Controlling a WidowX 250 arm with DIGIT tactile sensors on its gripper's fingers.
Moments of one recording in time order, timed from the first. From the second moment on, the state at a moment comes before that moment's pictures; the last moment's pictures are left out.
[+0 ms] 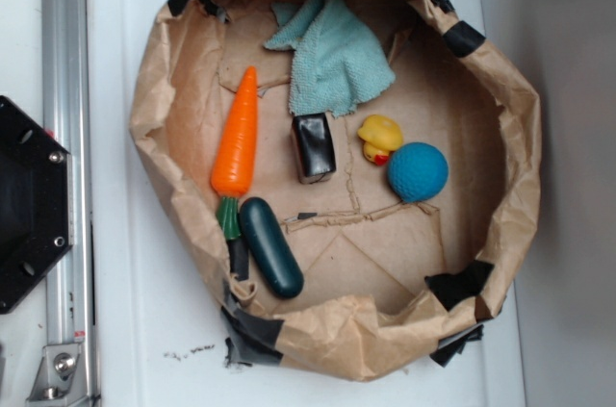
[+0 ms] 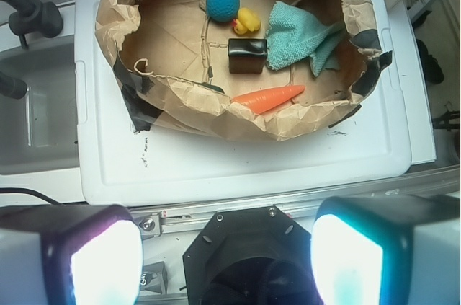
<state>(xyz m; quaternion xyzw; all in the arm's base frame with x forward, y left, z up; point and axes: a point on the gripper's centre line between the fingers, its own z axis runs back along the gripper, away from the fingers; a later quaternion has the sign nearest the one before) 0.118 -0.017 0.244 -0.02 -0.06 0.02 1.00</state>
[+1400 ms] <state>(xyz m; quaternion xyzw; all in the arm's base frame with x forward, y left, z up) 0.246 0.047 0.141 0.03 -0.05 -0.41 0.91</state>
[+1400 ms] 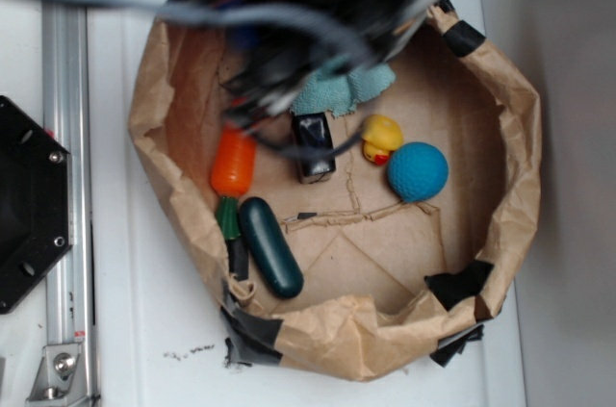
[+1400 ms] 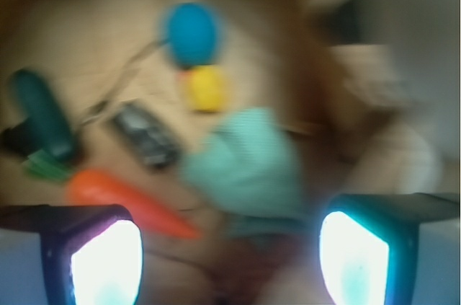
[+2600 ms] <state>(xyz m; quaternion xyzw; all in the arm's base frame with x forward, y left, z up) 0.251 -0.021 0.031 -0.03 -0.01 -0.65 0.76</state>
